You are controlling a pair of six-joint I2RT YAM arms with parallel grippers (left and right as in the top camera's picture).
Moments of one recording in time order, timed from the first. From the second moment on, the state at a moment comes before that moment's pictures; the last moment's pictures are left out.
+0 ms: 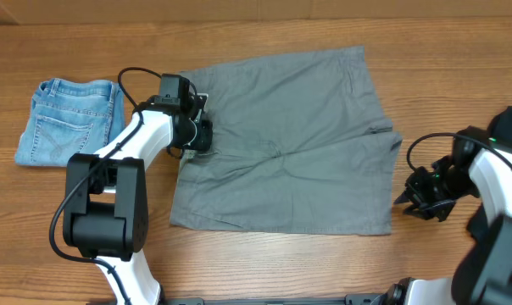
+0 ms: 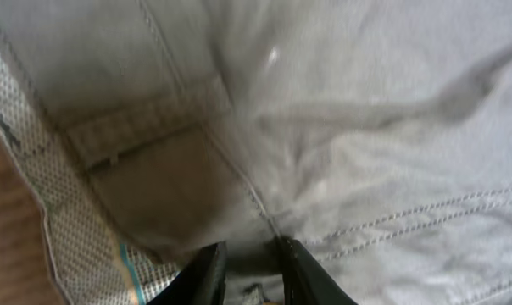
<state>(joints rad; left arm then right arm) -0.13 1.98 1.25 -0.55 0.23 -0.02 -0.38 1.59 1.00 -1.19 -0.30 0.37</state>
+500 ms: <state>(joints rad) -0.12 2.00 1.25 -0.44 0.25 -0.05 -0.39 1.48 0.76 -1.05 -0.33 0.42</state>
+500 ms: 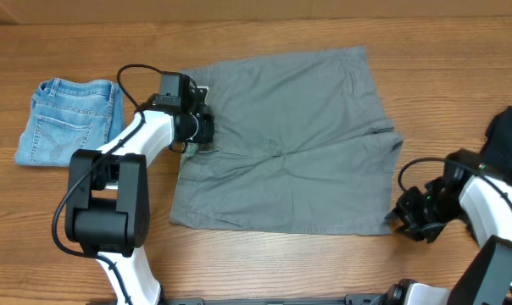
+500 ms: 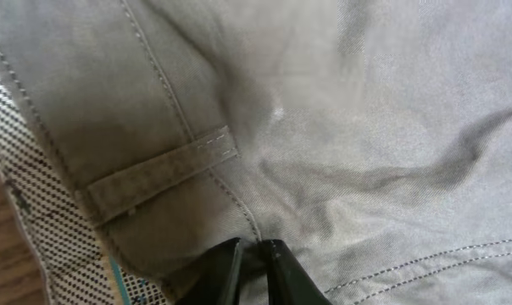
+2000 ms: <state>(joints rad) -0.08 2.02 1.25 -0.48 0.39 -0.07 -0.38 1.48 0.69 -1.03 -0.30 0.62</state>
